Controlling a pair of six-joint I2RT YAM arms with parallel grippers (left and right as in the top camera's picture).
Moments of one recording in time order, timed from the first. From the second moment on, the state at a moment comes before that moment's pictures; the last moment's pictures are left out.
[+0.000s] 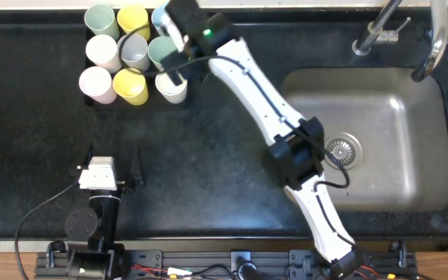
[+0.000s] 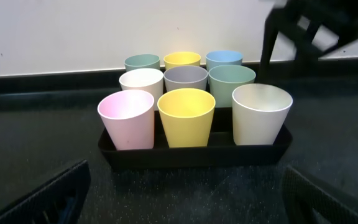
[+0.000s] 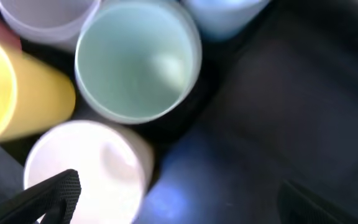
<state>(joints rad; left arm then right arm) -0.05 0.01 0.01 -0.08 -0.03 0.04 0.60 2.47 2.58 -1.20 -0.08 -0.01</state>
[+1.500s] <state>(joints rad) -0.05 0.01 0.01 -0.08 -0.03 0.04 0.18 0.02 0.35 -0.44 0.11 0.20</state>
